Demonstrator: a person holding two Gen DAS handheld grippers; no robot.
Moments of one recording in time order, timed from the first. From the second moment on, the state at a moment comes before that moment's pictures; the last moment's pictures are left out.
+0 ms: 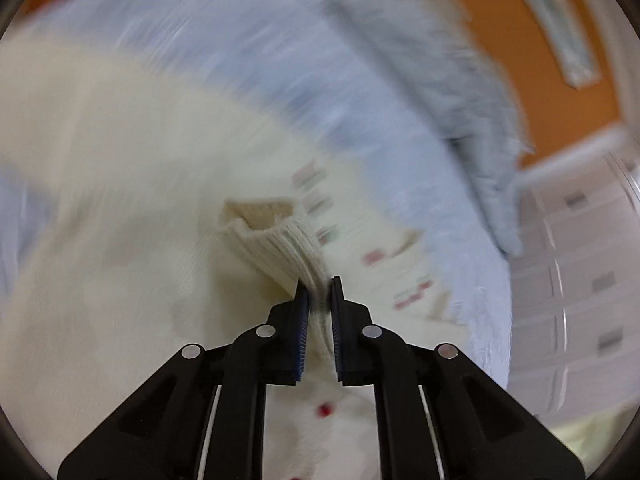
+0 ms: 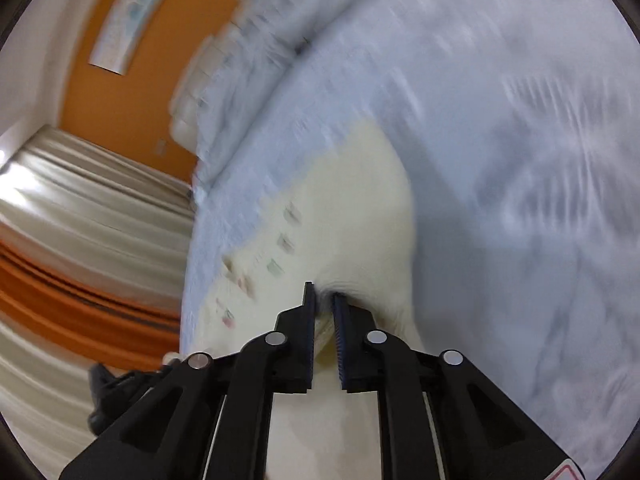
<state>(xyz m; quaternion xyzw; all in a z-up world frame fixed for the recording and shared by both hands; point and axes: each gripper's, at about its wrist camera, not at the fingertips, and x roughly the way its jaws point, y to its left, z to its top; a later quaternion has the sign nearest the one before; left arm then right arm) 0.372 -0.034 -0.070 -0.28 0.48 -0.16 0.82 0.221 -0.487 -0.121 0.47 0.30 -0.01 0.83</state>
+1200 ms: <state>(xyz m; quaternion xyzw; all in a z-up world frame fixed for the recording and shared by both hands) 0.301 0.233 -0.118 -0.39 0.38 0.05 0.84 0.097 -0.282 -0.150 0.07 0.40 -0.03 0.91</state>
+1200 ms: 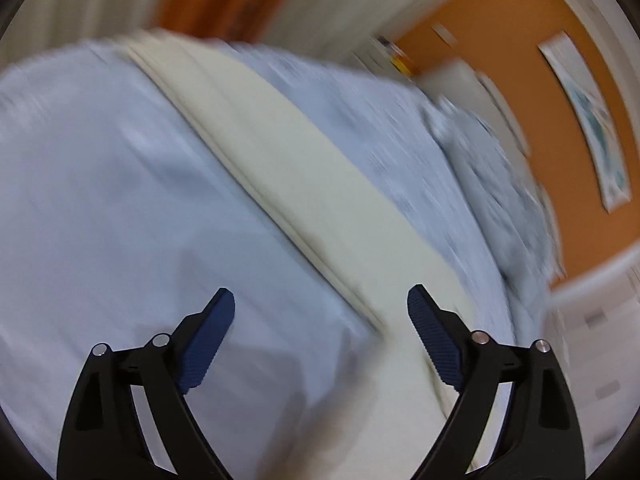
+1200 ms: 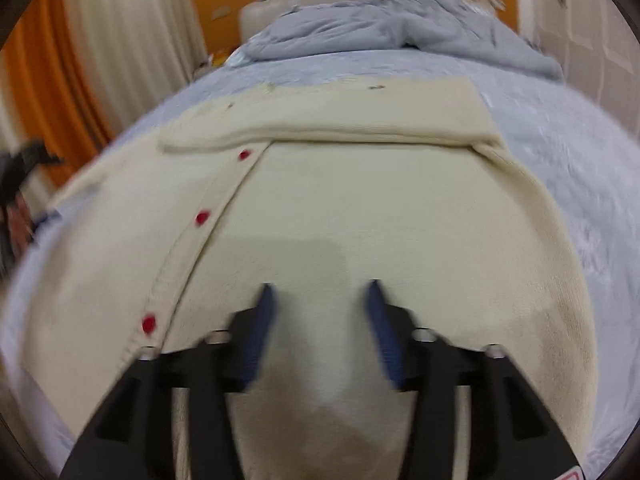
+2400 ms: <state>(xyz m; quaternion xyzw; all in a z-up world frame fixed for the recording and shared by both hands) 0.274 -0.059 -0.107 -0.16 0.48 -0.20 0.84 0.102 -0.294 -0.146 0.10 0.41 0.01 0.91</state>
